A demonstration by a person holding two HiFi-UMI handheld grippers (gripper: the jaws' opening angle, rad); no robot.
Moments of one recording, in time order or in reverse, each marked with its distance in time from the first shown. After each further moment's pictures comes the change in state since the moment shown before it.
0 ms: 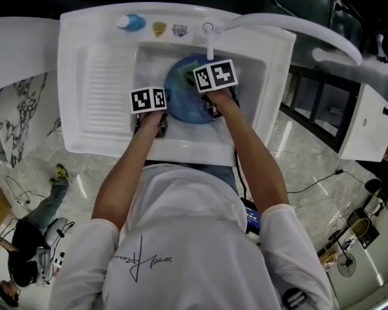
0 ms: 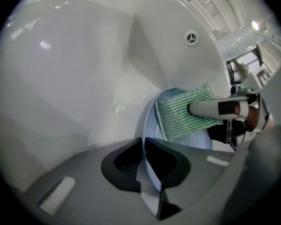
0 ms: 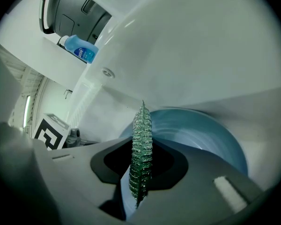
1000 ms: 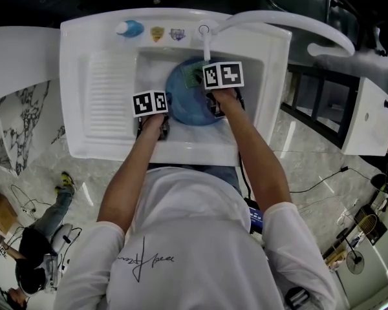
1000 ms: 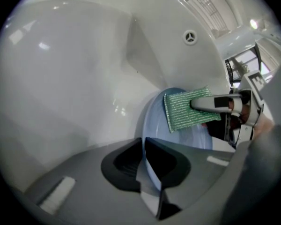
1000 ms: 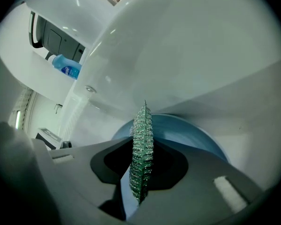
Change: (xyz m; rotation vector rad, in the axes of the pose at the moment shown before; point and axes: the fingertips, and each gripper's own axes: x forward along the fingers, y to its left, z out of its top) left arm 0.001 0.000 0.000 0.019 0.001 -0.004; right arm -0.016 -0.034 0.008 0.138 -0.110 -0.080
